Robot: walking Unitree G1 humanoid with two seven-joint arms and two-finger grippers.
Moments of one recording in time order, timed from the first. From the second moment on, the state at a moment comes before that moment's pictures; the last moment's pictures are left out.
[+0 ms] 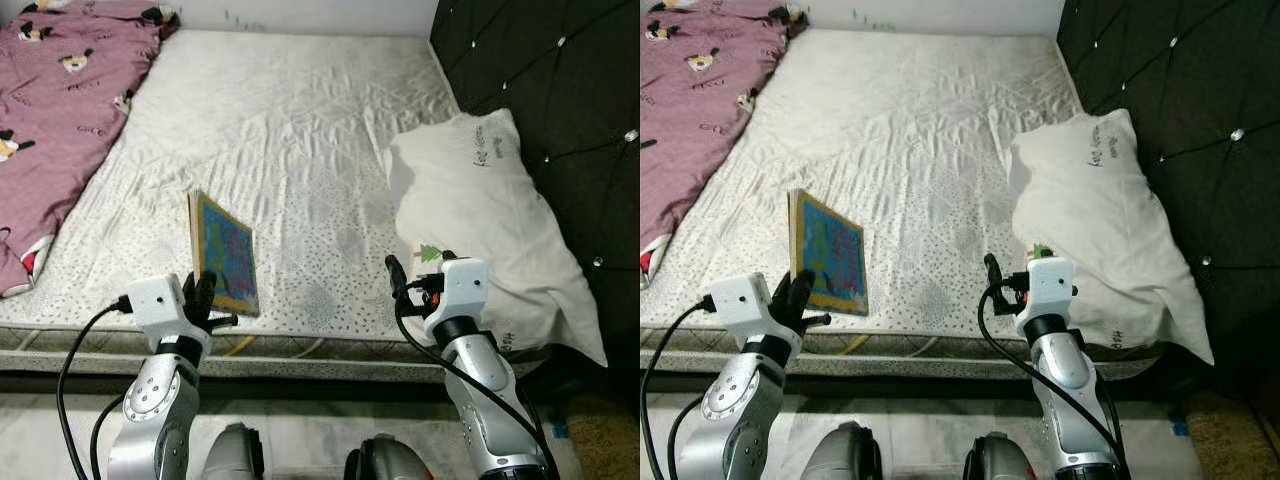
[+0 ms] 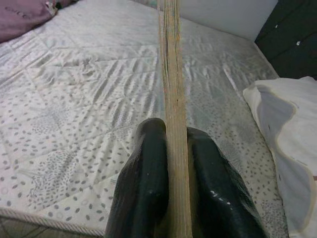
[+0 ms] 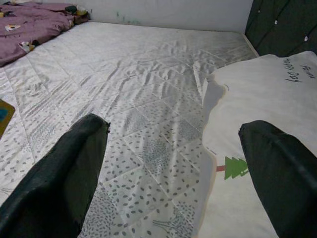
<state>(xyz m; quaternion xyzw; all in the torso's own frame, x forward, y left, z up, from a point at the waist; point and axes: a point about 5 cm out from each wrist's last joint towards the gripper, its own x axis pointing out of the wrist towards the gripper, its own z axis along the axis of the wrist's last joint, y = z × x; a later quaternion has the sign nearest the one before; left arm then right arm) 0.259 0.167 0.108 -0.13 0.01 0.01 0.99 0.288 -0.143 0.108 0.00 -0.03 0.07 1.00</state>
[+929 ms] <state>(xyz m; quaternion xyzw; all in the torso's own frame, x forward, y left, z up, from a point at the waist) 0.257 0.179 0.106 -0.13 0.01 0.02 0.99 0.294 -0.132 0.104 0.00 -0.02 0.10 0.99</state>
